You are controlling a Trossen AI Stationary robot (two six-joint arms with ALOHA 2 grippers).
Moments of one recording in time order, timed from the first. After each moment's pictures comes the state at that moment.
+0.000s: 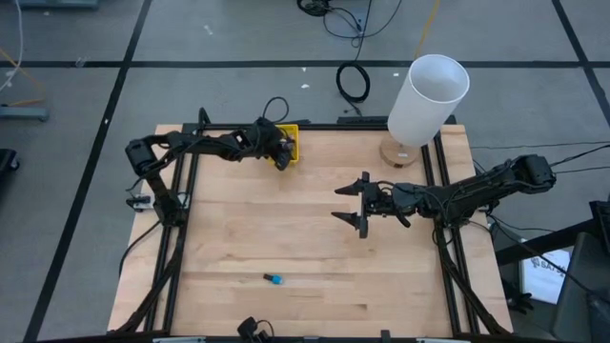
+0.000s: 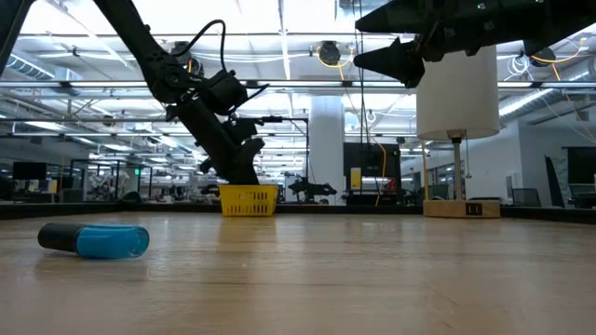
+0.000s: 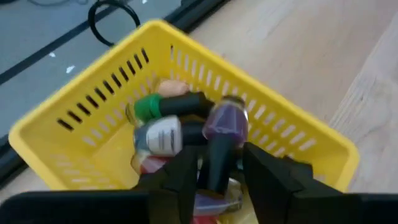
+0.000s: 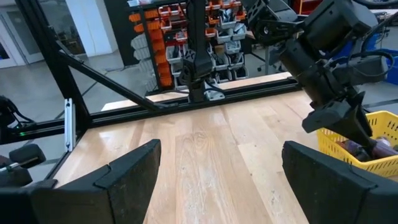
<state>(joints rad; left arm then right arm) 0.60 1.74 0.89 0.11 -0.01 -0.08 0.14 1.20 0.52 0.60 0.21 0.19</state>
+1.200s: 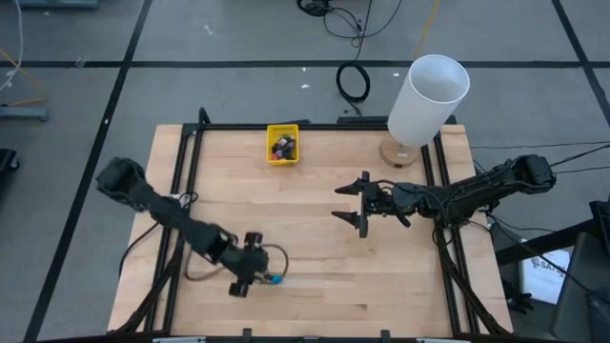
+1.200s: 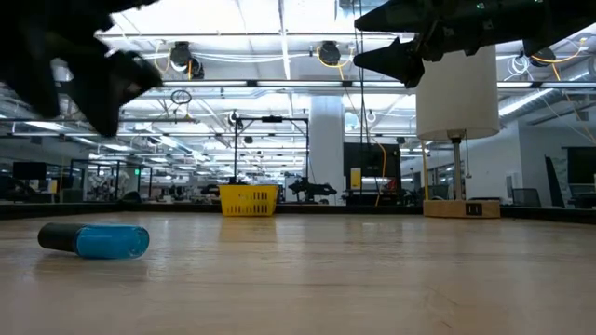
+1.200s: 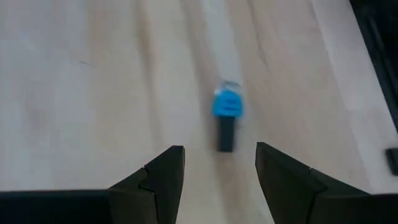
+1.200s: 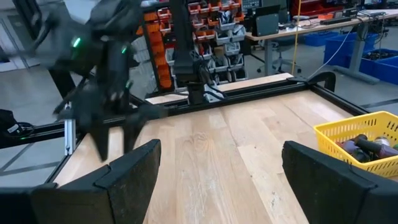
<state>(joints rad) -0.53 1.48 0.89 -0.41 -0.08 -0.31 0.13 1.20 0.52 0.60 0.21 0.20</state>
